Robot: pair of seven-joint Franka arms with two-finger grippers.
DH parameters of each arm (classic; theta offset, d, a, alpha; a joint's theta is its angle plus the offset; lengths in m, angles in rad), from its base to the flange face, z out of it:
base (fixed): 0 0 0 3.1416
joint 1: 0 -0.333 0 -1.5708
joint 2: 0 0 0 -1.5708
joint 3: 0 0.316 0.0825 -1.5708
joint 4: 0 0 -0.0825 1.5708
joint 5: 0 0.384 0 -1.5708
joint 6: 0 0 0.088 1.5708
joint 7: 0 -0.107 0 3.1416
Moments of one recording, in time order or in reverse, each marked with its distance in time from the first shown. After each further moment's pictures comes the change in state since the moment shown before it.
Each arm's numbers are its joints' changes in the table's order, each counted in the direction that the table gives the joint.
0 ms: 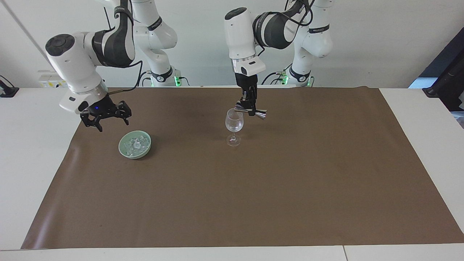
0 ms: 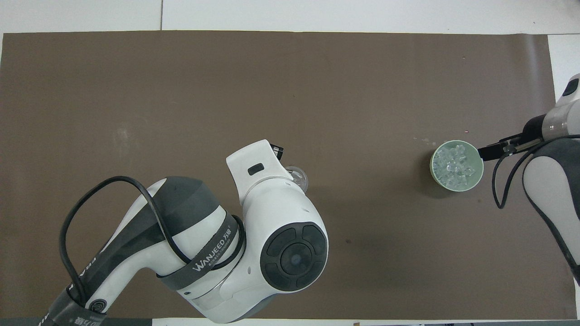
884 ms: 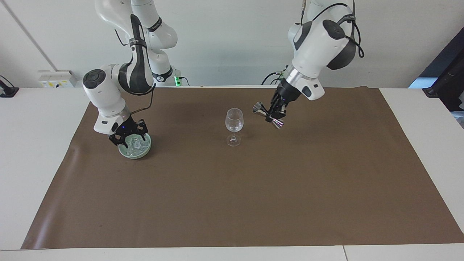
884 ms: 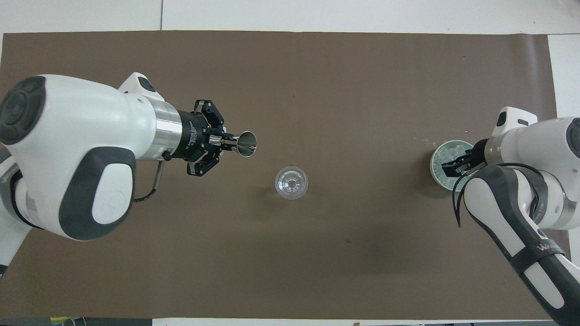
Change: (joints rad) left arm -0.404 0.039 0.021 0.014 -0.852 -0.071 -0.560; right arm -0.039 -0.052 -0.001 0.227 0.060 -0.295 0.155
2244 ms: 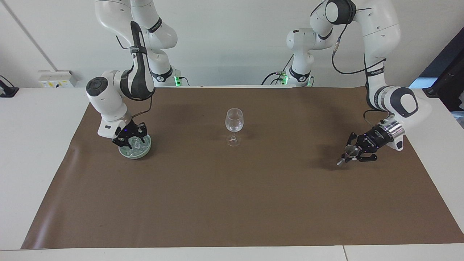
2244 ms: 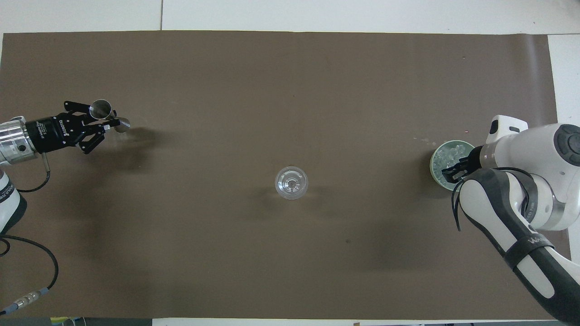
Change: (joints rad) left arm -0.741 -0.376 -0.005 0.089 -0.934 0.246 -0.690; right arm 0.011 -0.034 -0.005 0.025 0.000 -0.019 0.056
